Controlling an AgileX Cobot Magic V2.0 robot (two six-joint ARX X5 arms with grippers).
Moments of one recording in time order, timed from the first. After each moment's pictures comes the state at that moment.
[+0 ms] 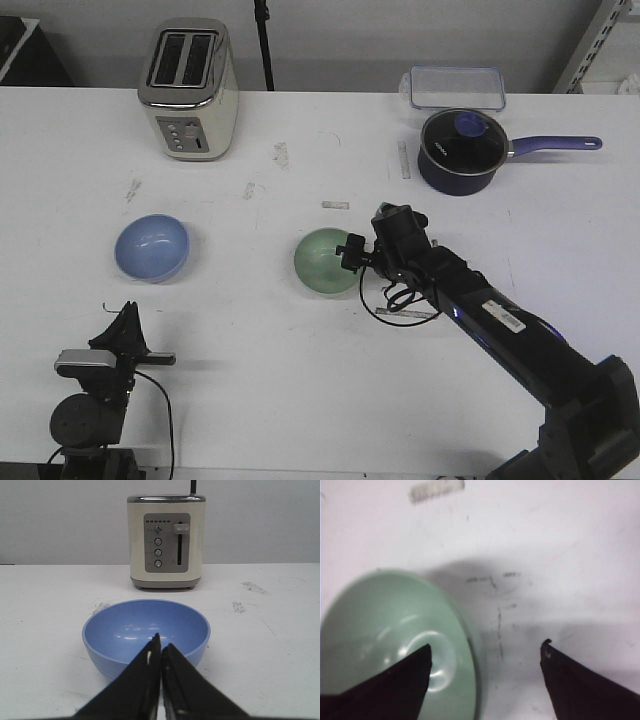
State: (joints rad) left arm -0.01 0.01 0.03 0.14 -0.02 0.01; right arm 0.51 1.64 1.20 -0.46 -0.04 0.71
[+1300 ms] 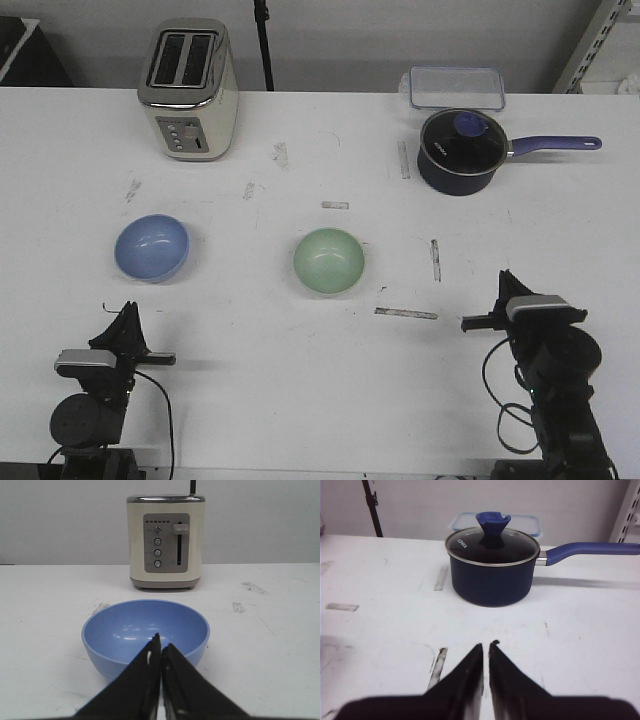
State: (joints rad) left arm -0.01 0.01 0.03 0.14 -0.02 0.01; right arm 0.02 0.58 0.43 -0.05 -0.07 -0.02
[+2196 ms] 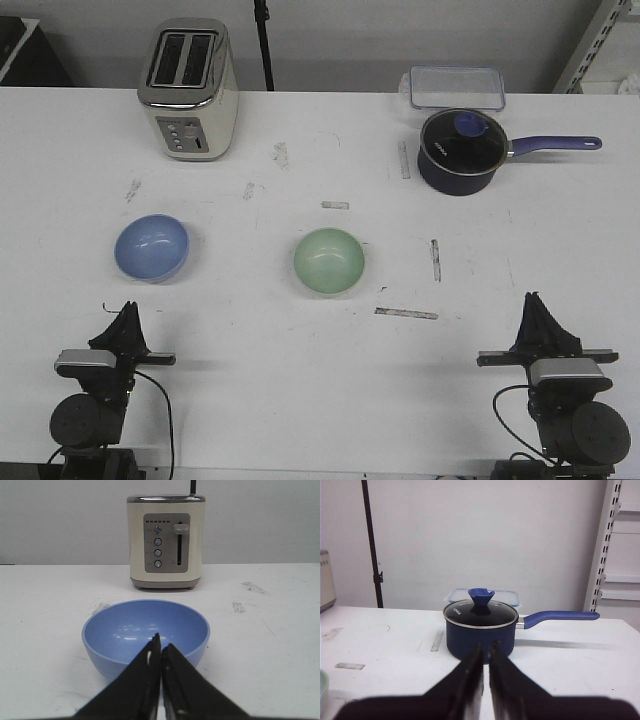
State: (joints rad) left arm -0.01 0.01 0.03 0.14 -0.02 0.01; right arm 0.02 0.19 0.38 -0.12 -0.03 -0.02
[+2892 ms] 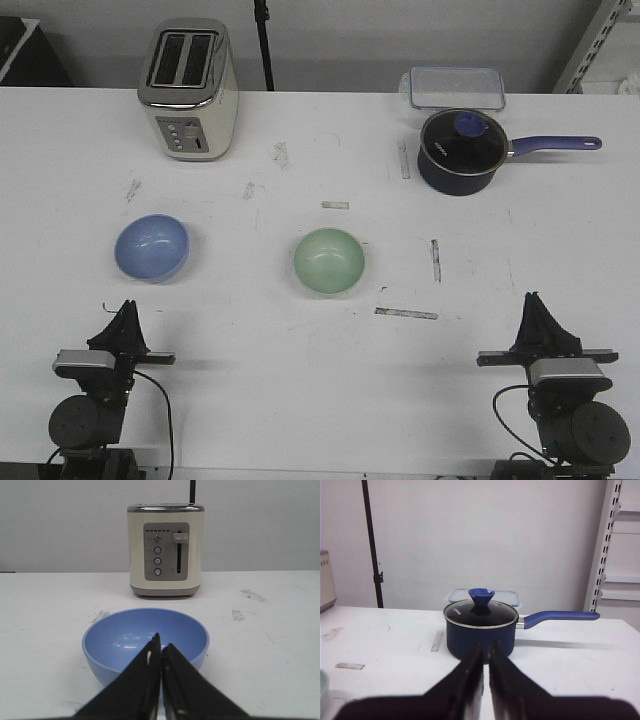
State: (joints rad) left arm -0.01 0.01 0.04 0.16 -0.02 0.01; right arm 0.02 0.19 0.38 -0.12 -0.03 -0.02
